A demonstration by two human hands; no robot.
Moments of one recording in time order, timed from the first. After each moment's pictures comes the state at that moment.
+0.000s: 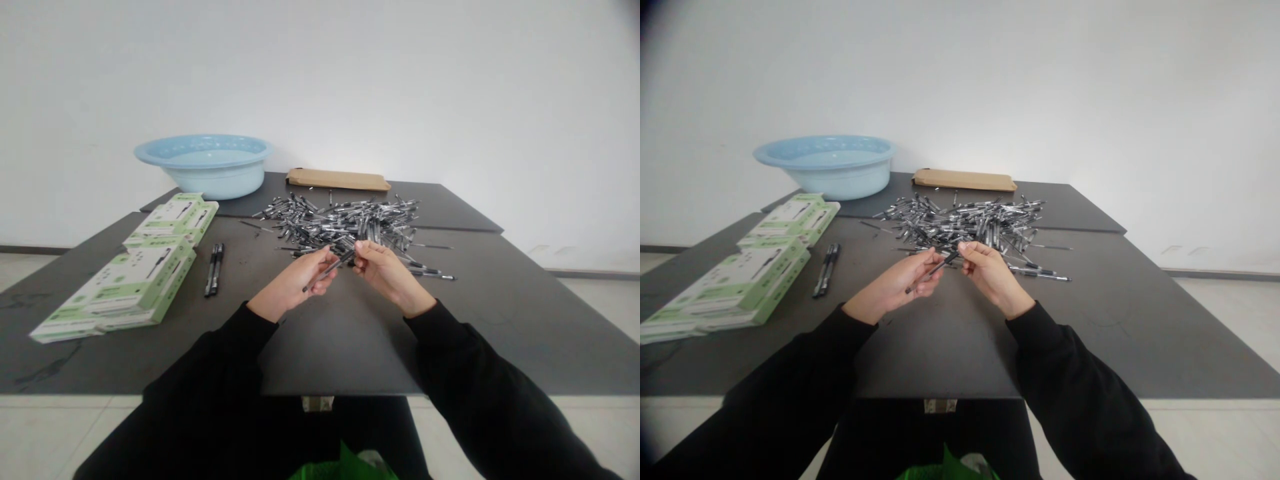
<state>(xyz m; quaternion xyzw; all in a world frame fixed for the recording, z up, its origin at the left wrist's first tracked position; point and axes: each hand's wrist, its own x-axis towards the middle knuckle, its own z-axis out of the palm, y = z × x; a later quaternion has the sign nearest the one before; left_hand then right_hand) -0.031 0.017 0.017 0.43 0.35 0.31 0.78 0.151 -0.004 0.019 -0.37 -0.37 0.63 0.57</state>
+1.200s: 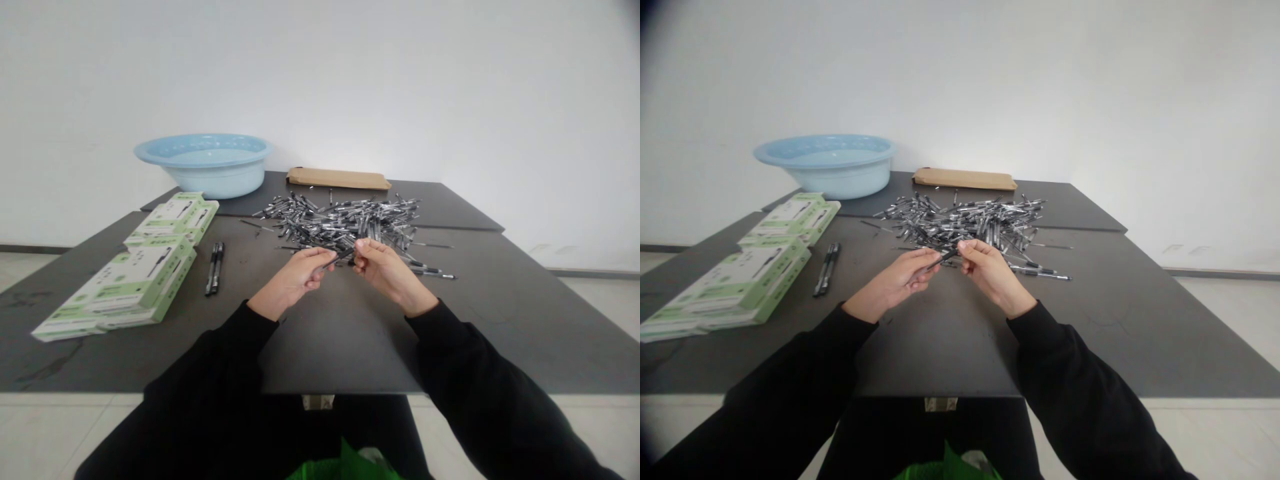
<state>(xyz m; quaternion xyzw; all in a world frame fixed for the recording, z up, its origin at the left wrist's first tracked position) -0.034 0.017 0.023 0.44 0.39 0.35 0.72 0.150 -0.006 0.022 -0.36 -0.38 0.64 0.56</state>
